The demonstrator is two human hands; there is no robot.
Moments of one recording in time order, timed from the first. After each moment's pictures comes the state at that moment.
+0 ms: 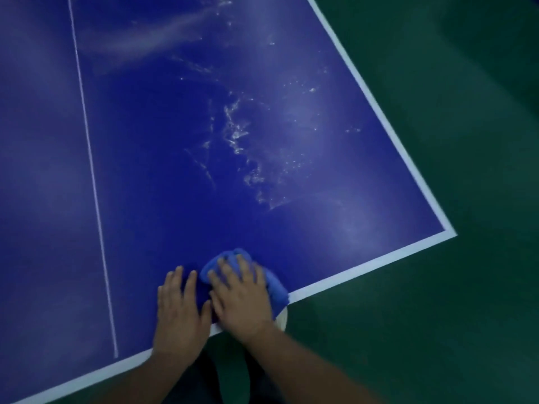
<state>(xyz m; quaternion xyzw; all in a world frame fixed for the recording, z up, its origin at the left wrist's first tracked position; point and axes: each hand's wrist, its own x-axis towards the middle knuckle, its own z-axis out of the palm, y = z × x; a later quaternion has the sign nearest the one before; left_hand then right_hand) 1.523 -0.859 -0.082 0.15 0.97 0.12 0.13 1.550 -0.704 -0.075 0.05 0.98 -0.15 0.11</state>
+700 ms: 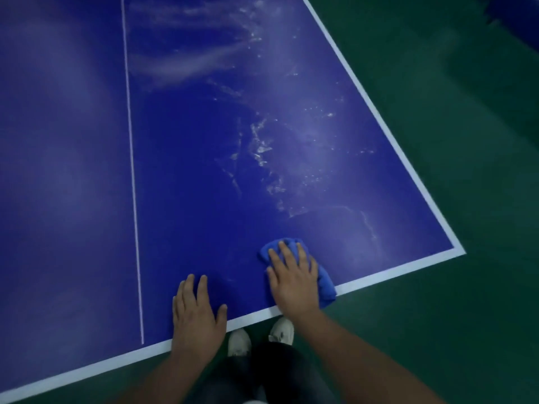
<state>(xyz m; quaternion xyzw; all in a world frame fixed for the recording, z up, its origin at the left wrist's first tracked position) 1.538 -0.858 -0.056 0.06 0.97 0.16 0.19 1.552 -0.640 -0.070 0.17 0.96 -0.16 0.13</state>
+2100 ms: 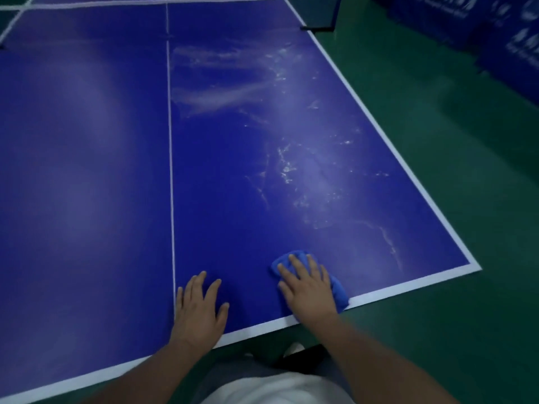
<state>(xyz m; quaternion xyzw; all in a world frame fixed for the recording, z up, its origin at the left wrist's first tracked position) 1.505 -0.938 -0.055 0.14 0.97 0.12 0.16 1.548 -0.675 -0.064 0.12 0.97 -0.08 0.19</state>
